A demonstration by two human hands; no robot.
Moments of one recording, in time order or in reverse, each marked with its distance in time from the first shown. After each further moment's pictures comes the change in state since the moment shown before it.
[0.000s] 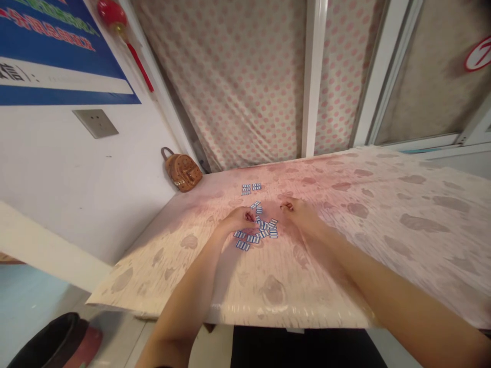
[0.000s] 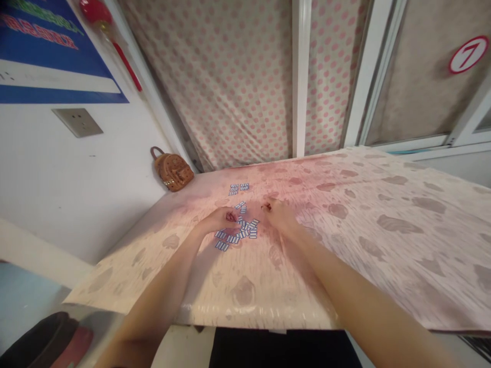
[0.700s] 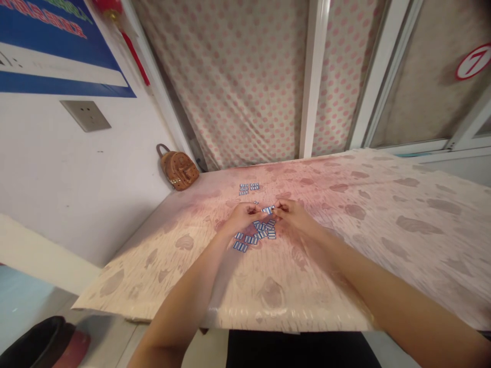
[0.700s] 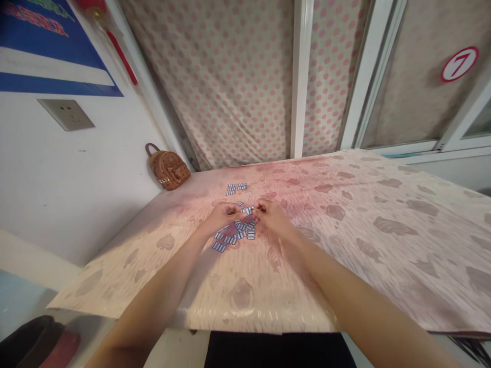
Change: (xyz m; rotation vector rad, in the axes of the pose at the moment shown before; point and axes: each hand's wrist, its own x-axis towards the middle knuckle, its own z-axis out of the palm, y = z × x) left_hand -0.002 0.037 0.023 -0.365 0.108 0.115; right_hand 0.001 -0.003 0.012 0.557 -0.181 -0.076
